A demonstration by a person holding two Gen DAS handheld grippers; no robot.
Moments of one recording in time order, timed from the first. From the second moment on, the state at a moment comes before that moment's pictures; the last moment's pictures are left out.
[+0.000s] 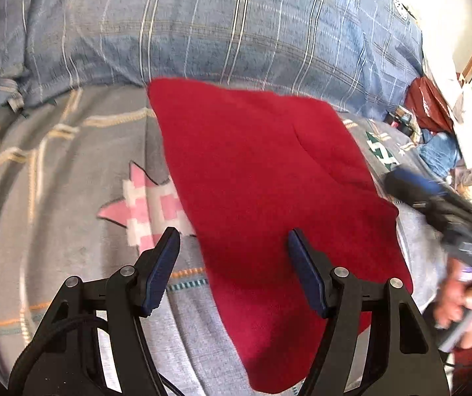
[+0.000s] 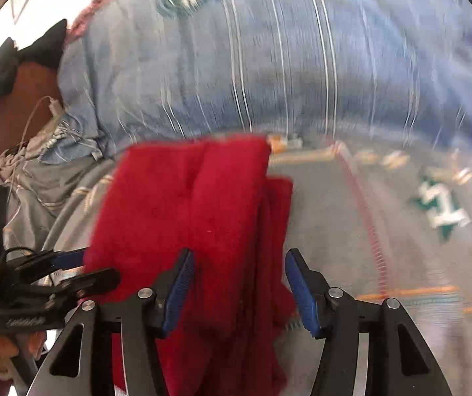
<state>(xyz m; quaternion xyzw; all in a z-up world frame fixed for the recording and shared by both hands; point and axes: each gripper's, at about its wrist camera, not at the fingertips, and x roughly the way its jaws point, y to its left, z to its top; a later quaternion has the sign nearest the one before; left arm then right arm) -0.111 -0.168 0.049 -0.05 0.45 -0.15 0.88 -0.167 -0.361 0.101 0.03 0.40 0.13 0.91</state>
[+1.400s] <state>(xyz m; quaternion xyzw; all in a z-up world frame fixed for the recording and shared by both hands) -0.186 -0.173 0.086 0.01 0.36 -0.06 0.93 -0.243 -0.337 0.128 0.04 0.36 0.10 0.93</state>
